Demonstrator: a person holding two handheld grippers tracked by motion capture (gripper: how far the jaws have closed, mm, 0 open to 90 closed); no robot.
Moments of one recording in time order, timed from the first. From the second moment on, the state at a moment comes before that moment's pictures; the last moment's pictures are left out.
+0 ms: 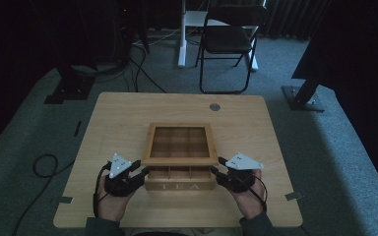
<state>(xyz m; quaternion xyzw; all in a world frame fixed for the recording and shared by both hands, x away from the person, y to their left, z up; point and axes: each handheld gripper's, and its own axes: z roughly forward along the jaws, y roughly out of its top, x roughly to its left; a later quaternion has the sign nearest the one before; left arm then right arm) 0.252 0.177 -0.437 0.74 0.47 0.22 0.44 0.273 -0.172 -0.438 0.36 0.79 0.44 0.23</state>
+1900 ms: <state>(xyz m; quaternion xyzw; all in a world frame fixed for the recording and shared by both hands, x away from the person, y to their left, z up) 0.242 0.175 -0.470 0.75 0.48 0.19 0.42 0.264 -0.171 -0.472 0.37 0.80 0.42 0.20</state>
